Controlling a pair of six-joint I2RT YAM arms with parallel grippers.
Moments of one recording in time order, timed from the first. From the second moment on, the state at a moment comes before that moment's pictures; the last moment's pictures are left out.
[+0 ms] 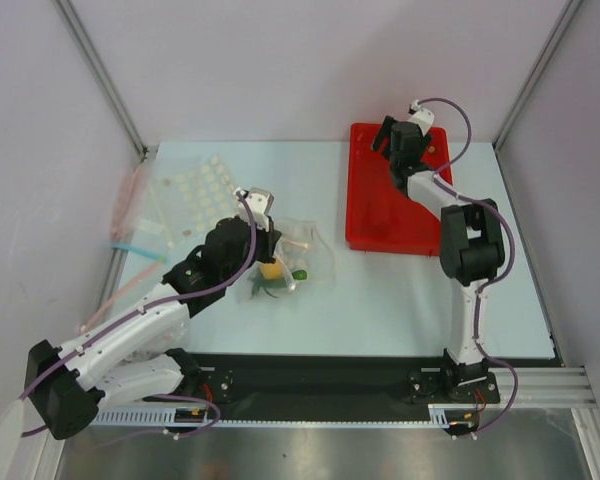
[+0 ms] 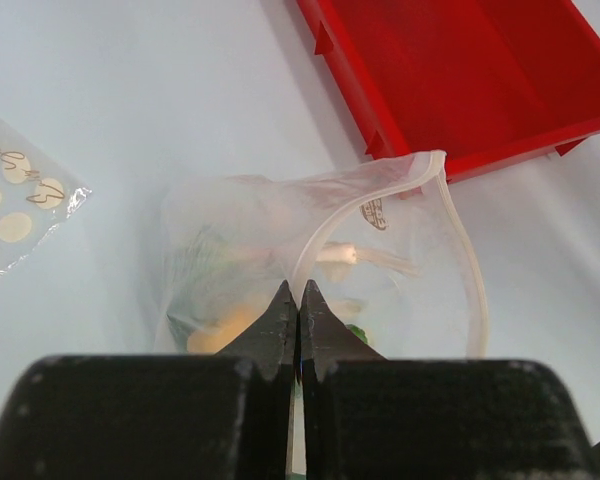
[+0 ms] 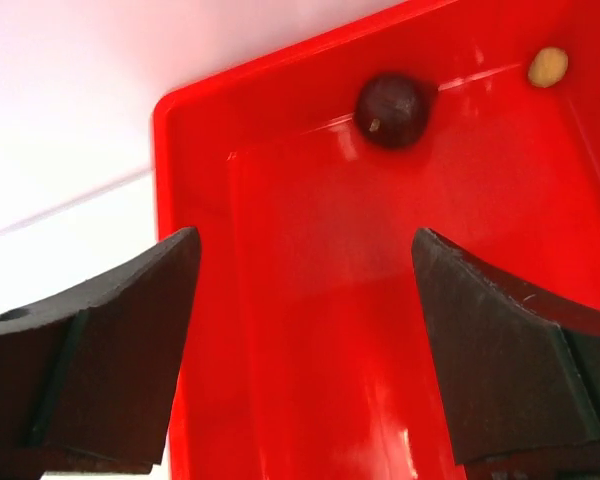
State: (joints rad) left arm -0.75 1.03 0.82 -0.14 -0.25 -0.22; right arm 0.23 2.10 1.60 0.21 0.36 0.42
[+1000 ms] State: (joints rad) left arm -0.74 1.00 0.80 -0.14 -0.29 -0.20; right arm 0.09 2.74 2.33 0.09 0.23 0.59
